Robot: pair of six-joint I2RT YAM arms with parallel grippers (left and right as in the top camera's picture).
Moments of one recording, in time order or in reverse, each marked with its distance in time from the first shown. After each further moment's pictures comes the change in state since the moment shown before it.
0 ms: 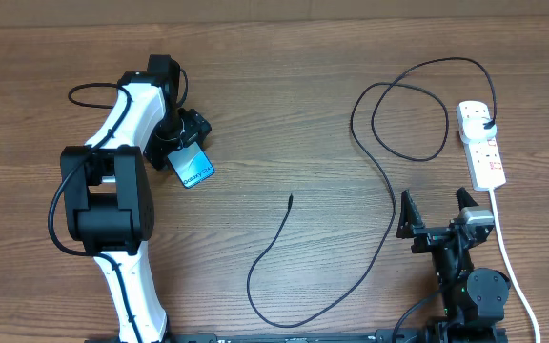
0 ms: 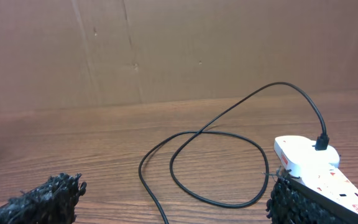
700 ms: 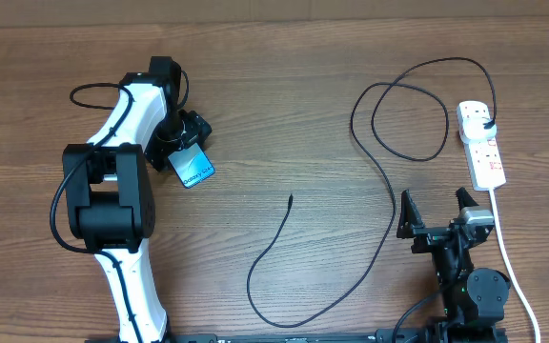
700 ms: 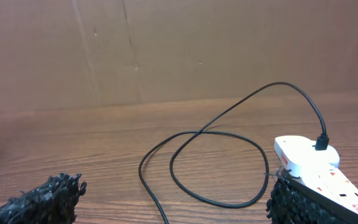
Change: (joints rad) left arm 0.000 0.020 0.004 -0.002 -0.005 0.000; right arm 0.000 0.000 0.000 0.001 0.000 0.000
